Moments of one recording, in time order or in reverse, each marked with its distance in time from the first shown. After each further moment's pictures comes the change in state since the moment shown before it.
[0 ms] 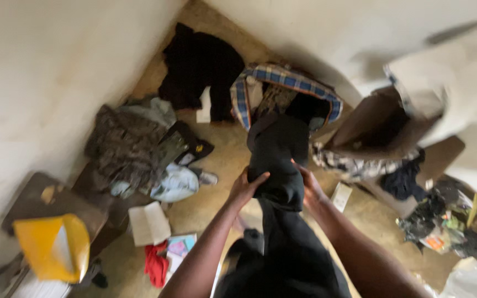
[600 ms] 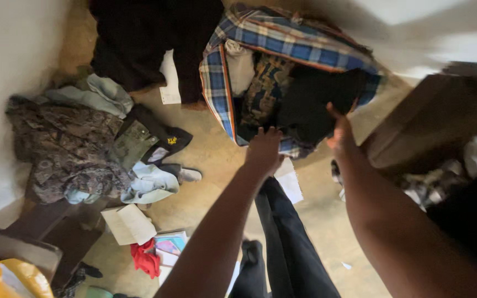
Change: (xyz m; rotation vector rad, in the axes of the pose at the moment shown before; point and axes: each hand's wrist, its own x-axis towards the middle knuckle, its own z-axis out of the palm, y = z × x) left_hand 0.368 -0.093 0.124 0.929 -0.265 0.294; right_hand 0.361 -0.133 -0.275 -0.095 0.270 -0.219
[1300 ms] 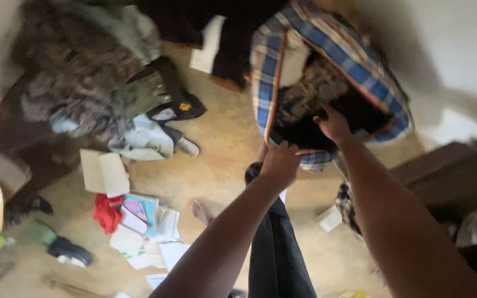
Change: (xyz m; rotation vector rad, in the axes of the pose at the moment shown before) left_hand -0.050 -0.003 0.006 -0.152 0.139 -0.068; right_hand 0.083 0.030 0.073 -1.887 -0.359 -0.458
